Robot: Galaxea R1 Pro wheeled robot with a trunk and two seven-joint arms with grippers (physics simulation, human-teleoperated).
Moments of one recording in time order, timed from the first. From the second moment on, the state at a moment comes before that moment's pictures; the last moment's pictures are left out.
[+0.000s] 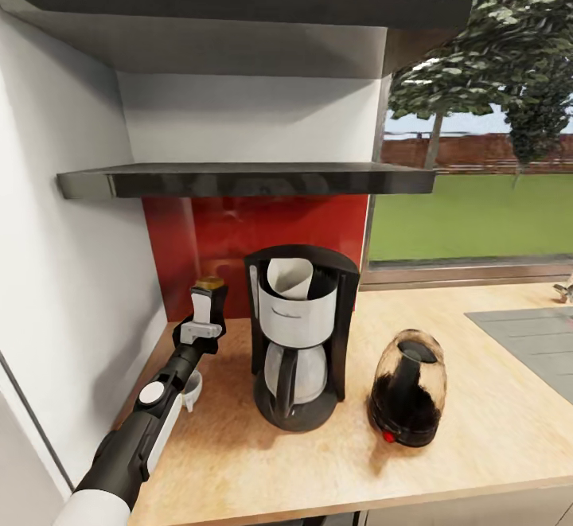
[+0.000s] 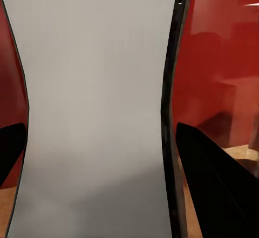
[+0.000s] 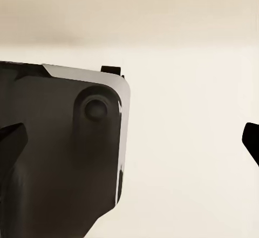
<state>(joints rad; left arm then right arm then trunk) -0.48 0.00 -0.02 -1.06 -0.02 -0.12 -0.13 -0.12 -0.10 0.37 -0.03 -0.29 -0.08 0.06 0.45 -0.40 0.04</state>
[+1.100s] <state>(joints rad) -0.40 -0.06 -0.02 -1.02 -0.01 -0.12 -0.14 -0.12 -0.10 0.37 -0.03 -0.29 -0.08 0.06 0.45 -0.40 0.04</state>
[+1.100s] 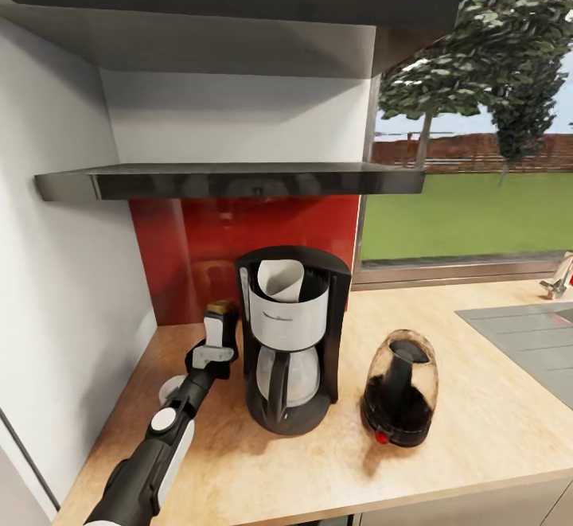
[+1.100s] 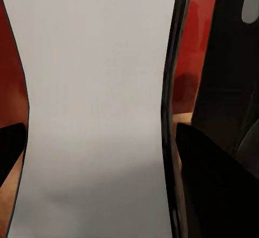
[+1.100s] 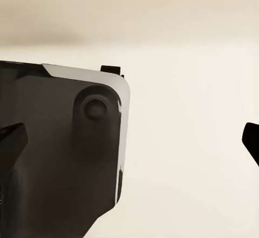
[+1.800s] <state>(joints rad) -0.39 -0.06 -0.02 -0.87 -0.01 -0.20 -0.13 -0.12 -0.10 0.38 -0.03 -0.29 -0.08 0.06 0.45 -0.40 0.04</state>
